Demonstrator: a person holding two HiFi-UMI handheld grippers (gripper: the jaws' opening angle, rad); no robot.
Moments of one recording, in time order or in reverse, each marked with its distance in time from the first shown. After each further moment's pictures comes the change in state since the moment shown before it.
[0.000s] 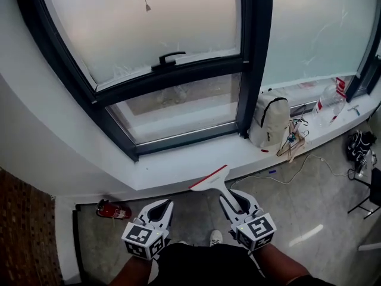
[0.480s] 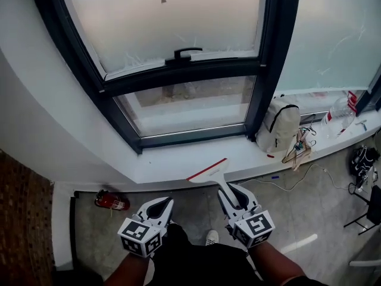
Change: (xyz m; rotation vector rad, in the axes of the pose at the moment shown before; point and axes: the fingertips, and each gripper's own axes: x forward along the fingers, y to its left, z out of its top) left arm 0.006 0.018 0.006 -0.087 -0.002 0.021; right arm 0.042 -0.007 0.019 -0.008 -0.035 0.051
